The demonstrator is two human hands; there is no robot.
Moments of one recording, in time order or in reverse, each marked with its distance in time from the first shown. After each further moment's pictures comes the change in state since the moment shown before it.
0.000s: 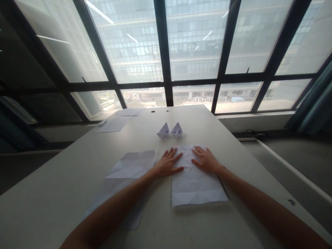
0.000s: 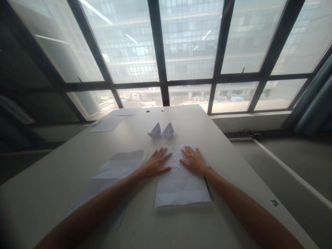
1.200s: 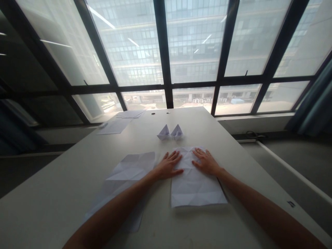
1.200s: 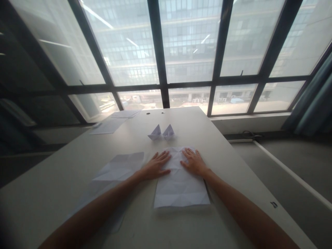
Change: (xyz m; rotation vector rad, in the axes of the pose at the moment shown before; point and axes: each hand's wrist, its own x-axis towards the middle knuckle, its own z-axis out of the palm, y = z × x) left_hand -0.001 -0.001 -0.003 0.002 -0.018 0.087; right_hand -0.001 -0.003 -0.003 0.036 -0.010 0.030
